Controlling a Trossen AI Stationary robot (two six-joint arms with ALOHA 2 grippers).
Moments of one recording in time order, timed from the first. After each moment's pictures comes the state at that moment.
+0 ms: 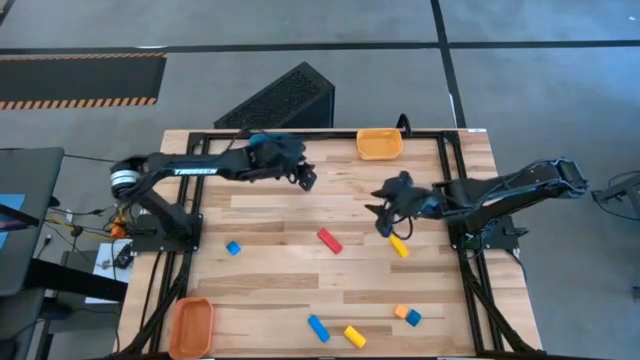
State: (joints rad) left arm 0.31 1.54 1.09 -0.24 -0.25 -0.38; right arm 0.15 1.10 0.83 -0.37 0.47 0.43
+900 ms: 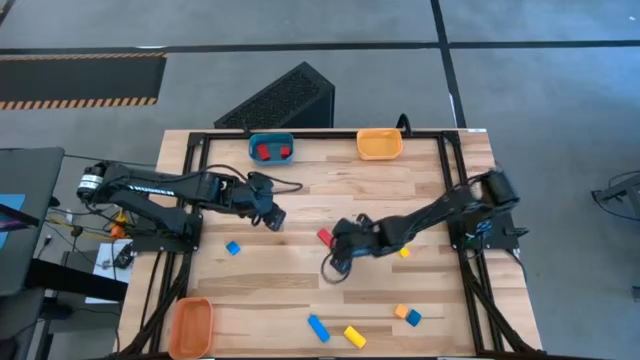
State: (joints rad) left arm -0.07 1.27 1.09 -0.86 -0.27 -0.96; right arm 0.26 1.80 1.12 -0.35 0.34 0.79
